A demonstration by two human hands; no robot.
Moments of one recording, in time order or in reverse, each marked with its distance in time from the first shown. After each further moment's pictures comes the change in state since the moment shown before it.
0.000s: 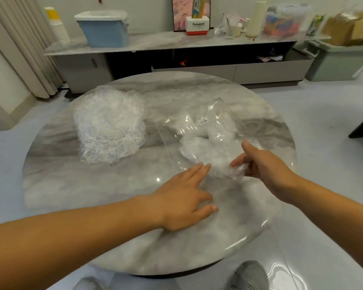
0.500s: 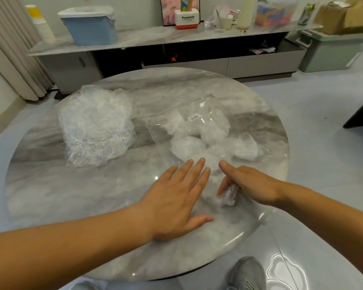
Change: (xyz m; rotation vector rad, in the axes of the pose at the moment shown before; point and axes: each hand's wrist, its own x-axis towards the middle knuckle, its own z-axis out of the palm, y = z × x) left_hand -0.001 0.010 0.009 0.350 0.184 0.006; right_hand 0.000 0.025 -0.004 -0.417 -0.297 0.050
